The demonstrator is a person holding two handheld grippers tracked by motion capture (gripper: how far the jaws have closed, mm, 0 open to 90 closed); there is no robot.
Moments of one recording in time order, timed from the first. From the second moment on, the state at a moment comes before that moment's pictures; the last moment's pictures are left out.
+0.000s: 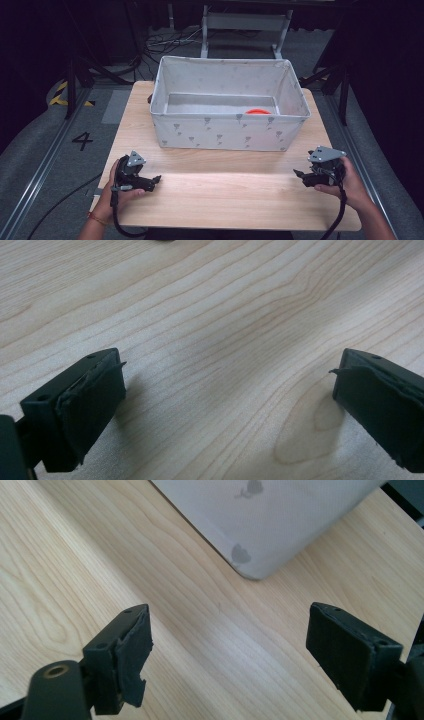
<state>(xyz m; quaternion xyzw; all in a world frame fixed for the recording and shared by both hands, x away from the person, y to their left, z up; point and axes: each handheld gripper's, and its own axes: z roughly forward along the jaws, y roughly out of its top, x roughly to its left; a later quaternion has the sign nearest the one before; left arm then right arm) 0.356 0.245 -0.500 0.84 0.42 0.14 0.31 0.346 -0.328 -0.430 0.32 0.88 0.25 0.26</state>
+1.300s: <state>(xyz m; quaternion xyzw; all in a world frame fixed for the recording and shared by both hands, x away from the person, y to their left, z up) 0.356 0.244 -0.500 0.84 0.42 0.14 0.31 0.327 -0.386 -0.506 0.43 0.81 0.35 0.17</state>
